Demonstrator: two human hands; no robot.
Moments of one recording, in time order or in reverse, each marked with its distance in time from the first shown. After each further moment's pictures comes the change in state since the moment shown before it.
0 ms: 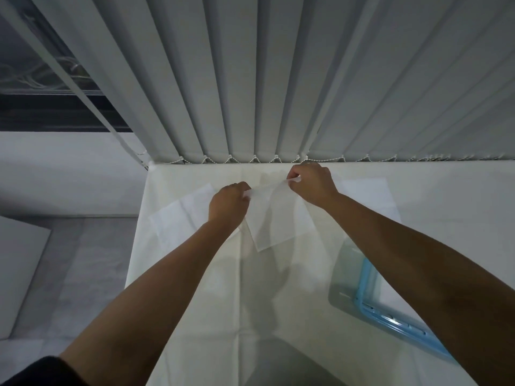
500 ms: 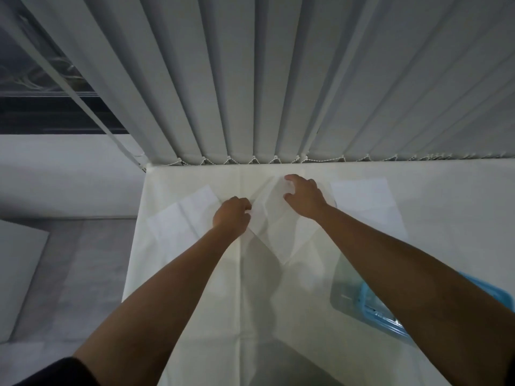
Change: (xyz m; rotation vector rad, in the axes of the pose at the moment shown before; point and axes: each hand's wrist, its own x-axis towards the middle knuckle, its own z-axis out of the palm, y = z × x) left_hand 0.002 -0.014 0.025 0.018 -0.208 -0.096; right_hand -0.006 0.002 0.037 0.091 -0.173 0.193
